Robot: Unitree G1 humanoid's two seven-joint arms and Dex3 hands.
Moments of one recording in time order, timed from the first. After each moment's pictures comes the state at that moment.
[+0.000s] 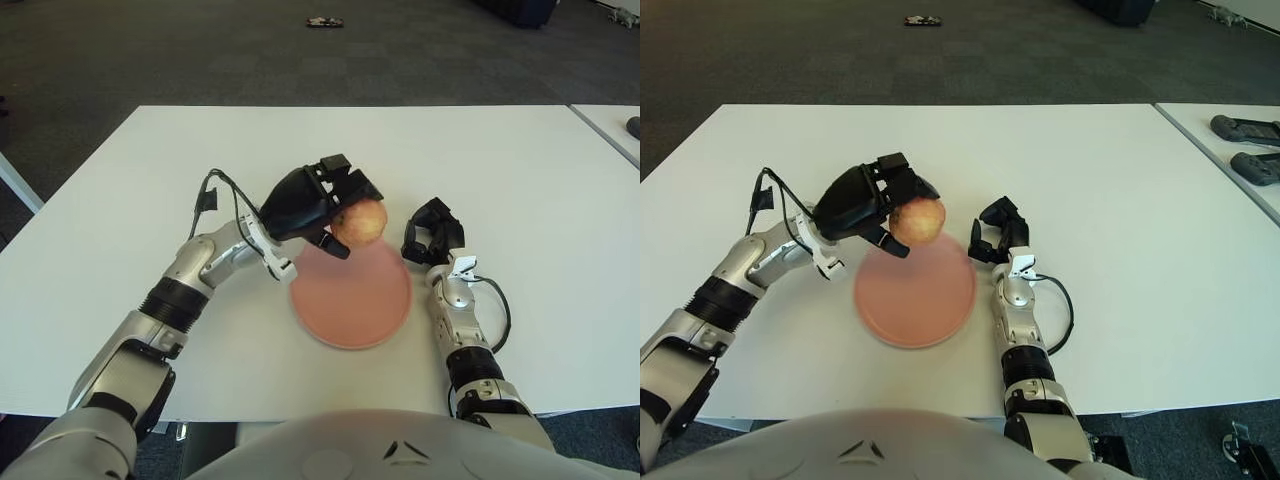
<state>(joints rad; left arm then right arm) -0.44 0.43 -0.37 0.20 0.85 -0.82 0.36 -0.19 0.09 -0.09 0.59 -0.01 -0.40 -0.15</state>
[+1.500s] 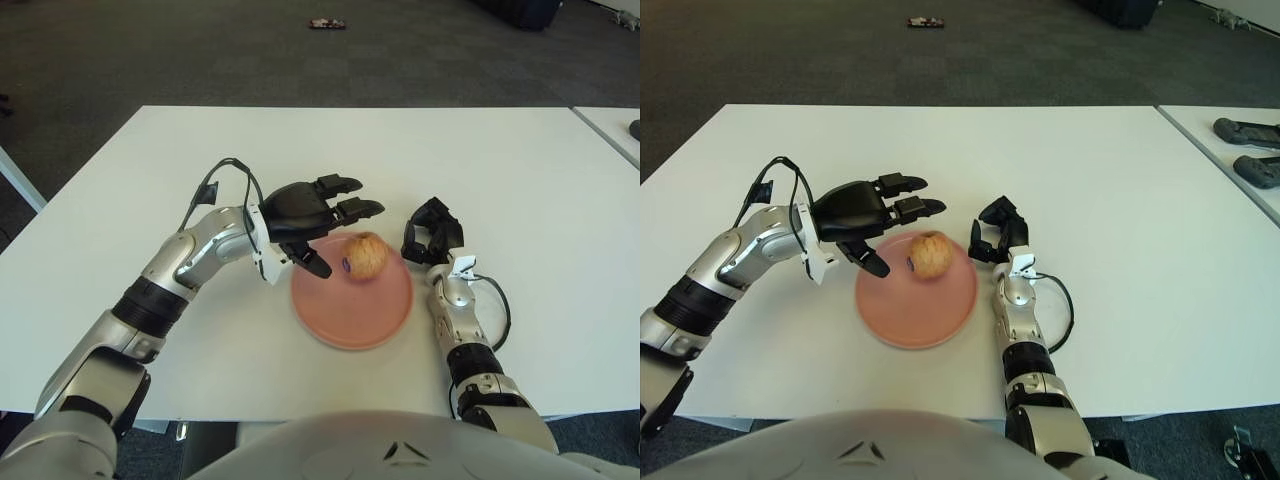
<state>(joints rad) -0.43 0.57 -0.41 -0.01 0.67 -0.63 -0.37 -0.22 0.07 -0.10 0.66 -0.03 -0.45 -0.15</state>
